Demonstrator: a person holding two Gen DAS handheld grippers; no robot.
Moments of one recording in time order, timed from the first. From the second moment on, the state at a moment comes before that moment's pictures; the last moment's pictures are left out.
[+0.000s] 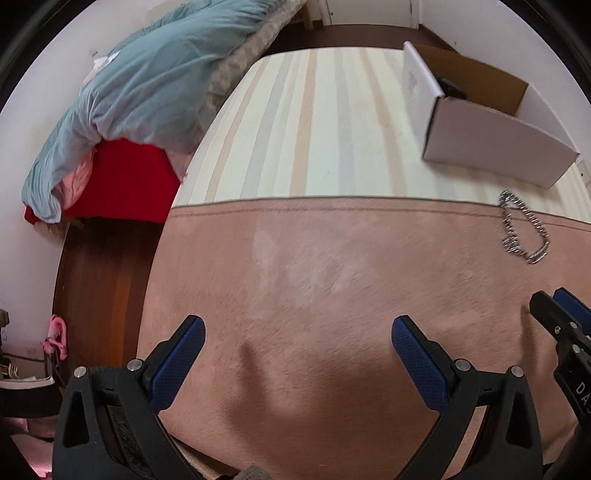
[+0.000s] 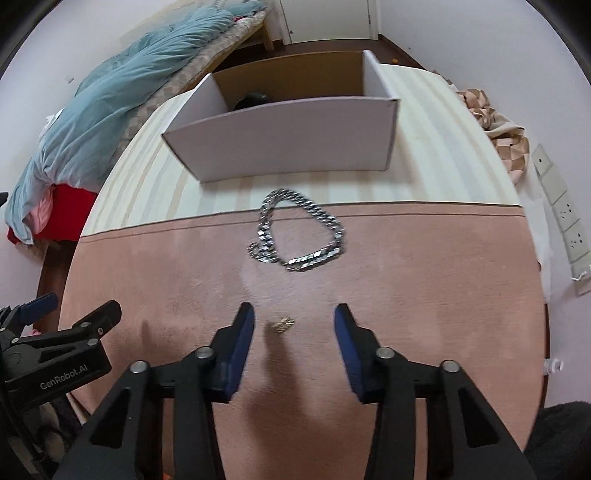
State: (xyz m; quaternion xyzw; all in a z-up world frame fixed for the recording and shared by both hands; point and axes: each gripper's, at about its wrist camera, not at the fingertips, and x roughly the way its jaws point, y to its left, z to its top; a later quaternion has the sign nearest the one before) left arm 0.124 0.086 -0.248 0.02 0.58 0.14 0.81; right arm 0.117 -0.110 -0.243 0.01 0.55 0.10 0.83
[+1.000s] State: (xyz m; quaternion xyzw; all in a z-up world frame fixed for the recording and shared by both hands) left arm 0.217 -0.047 -0.262 0.00 0.59 -0.03 0.81; right arm 0.156 -0.234 -0.228 0.08 0.52 -0.01 0.85
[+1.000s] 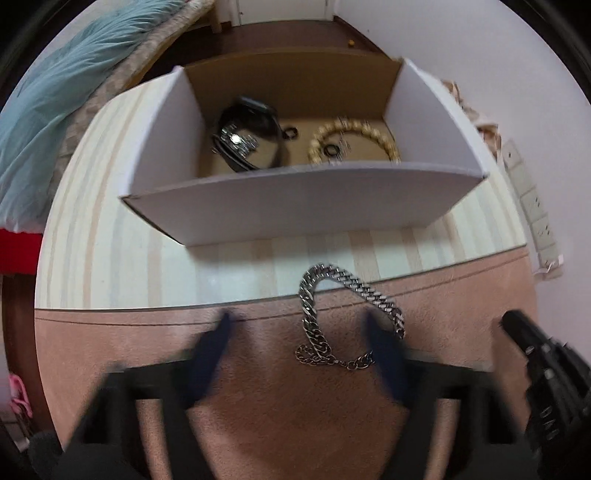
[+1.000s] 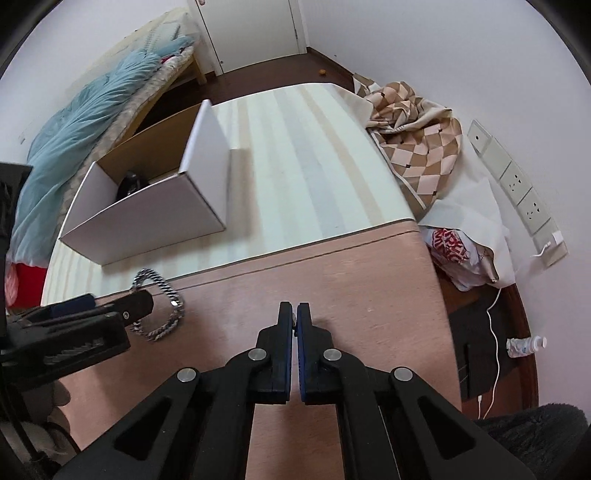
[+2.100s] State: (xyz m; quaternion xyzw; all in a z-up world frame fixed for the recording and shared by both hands) left arm 0.213 0.021 -0.074 -0.04 0.45 -0.15 0.88; right arm 0.188 -0.185 -0.090 0.12 0.43 0.12 0.89
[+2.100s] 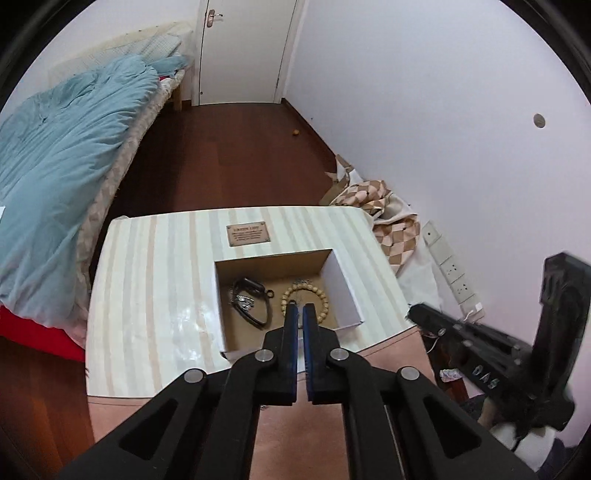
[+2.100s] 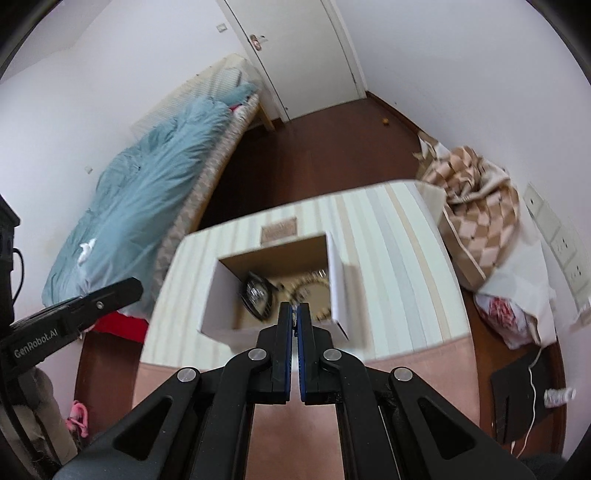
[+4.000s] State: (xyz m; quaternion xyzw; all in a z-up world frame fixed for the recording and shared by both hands) left arm 0.211 -0.025 -0.260 0.10 0.55 -0.16 0.81; right arm 0.161 -0.227 -0.177 0.17 0.49 0.06 0.85
